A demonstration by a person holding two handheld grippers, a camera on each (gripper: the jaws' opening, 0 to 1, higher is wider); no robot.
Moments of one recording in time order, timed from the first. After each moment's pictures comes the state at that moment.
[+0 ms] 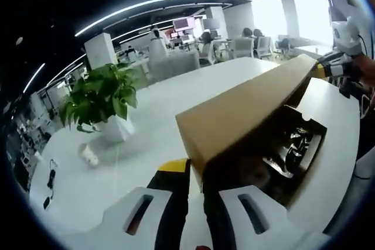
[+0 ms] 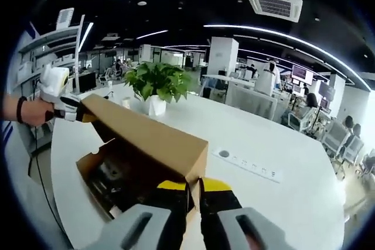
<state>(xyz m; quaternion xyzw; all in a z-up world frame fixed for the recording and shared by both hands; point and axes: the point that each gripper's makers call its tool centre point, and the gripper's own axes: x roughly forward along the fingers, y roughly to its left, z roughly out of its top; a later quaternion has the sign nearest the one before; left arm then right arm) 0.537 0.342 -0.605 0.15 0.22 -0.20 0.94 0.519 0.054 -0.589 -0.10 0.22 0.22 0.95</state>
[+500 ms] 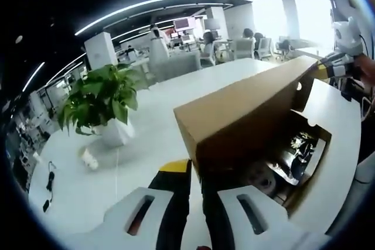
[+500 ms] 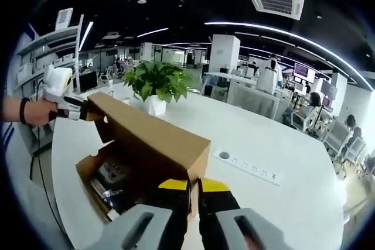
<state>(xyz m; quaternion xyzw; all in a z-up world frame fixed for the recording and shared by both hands) 0.560 0.342 -0.601 0.15 0.22 -0.20 0.94 0.531 0.053 -0.584 -0.10 0.23 0.23 0.94</state>
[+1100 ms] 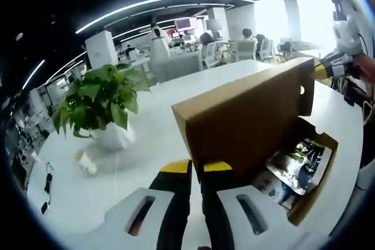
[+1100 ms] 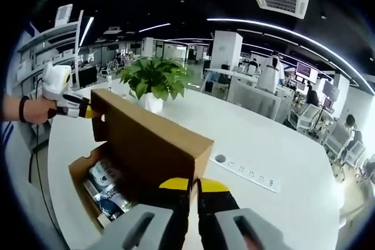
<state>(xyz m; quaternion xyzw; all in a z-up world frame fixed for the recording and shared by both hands) 0.590 0.341 -0.600 0.14 0.22 -0.20 0.94 0.565 0.051 -0.581 -0.11 0.24 0.23 0.94</state>
